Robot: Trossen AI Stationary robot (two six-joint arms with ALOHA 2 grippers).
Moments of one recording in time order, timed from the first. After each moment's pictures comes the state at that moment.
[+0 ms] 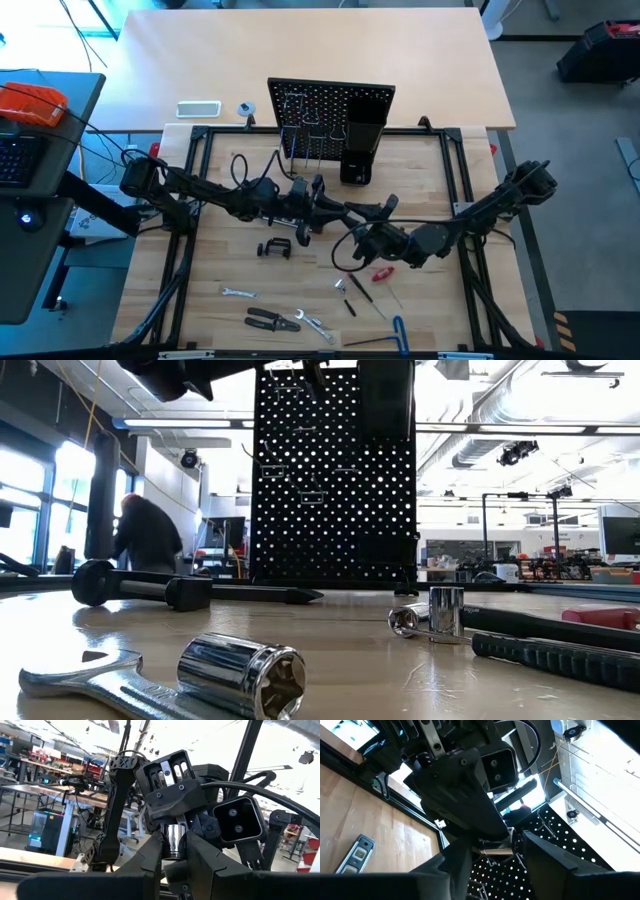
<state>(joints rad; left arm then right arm) -0.08 1.64 0.90 1.02 0.06 -0.29 0.49 1.50 0.89 0.80 1.01 -1.10</state>
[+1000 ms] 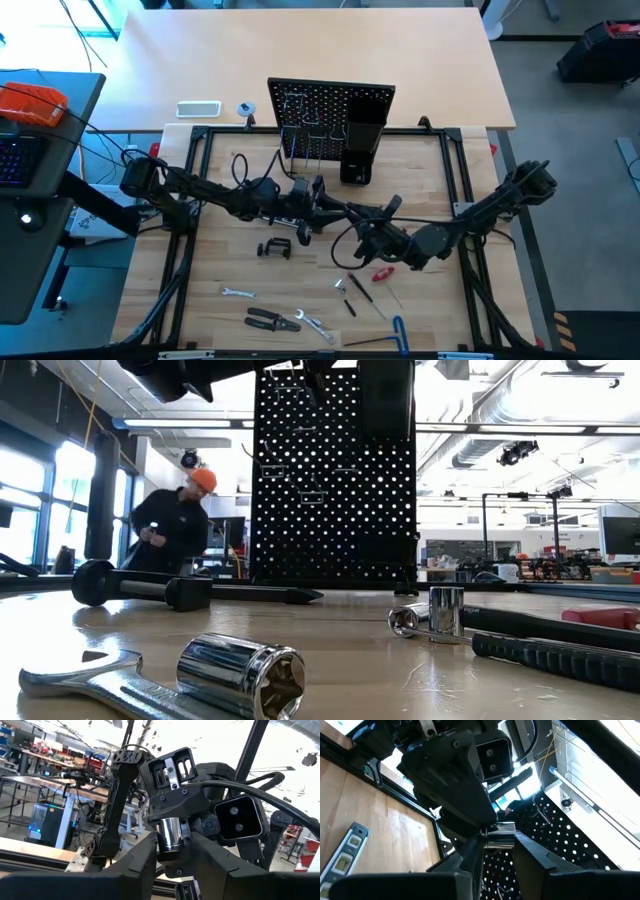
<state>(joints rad) -0.08 1.64 0.90 1.00 0.07 -0.33 0.50 1.50 0.89 0.79 1.10 -1.10</state>
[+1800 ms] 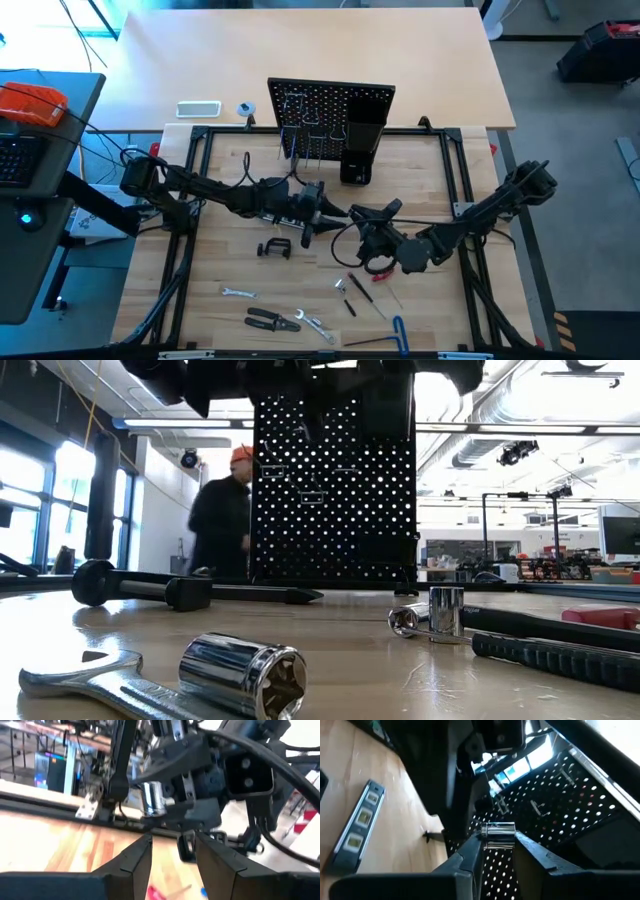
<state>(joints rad) -0.05 1.64 0.90 0.71 0.16 -0.29 0.52 1.50 0.89 0.39 1.23 -0.74</state>
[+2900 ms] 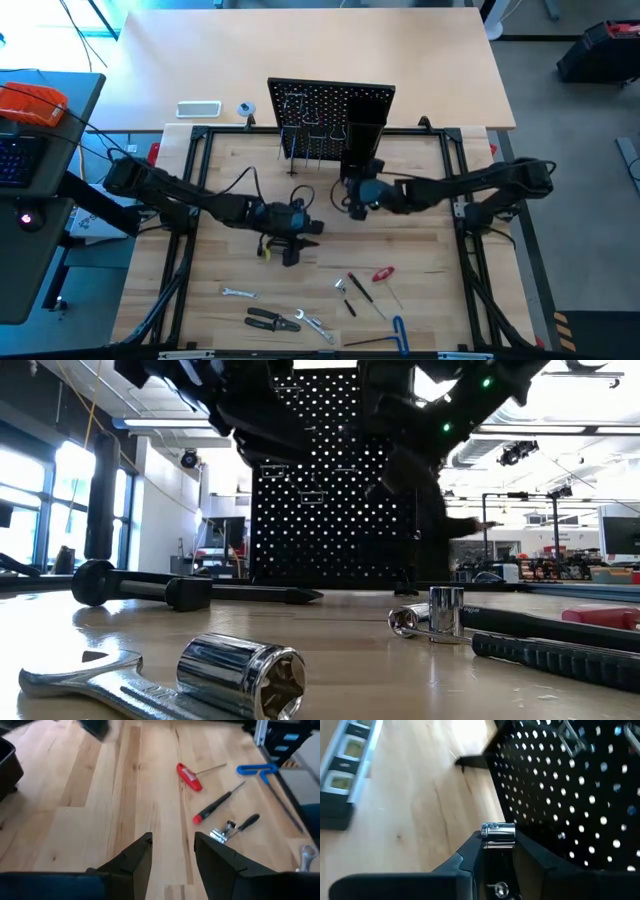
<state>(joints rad) -0.19 1.51 0.90 0.02 -0.08 -0.15 -0.01 1.50 0.89 -0.10 0.59 -0.17</state>
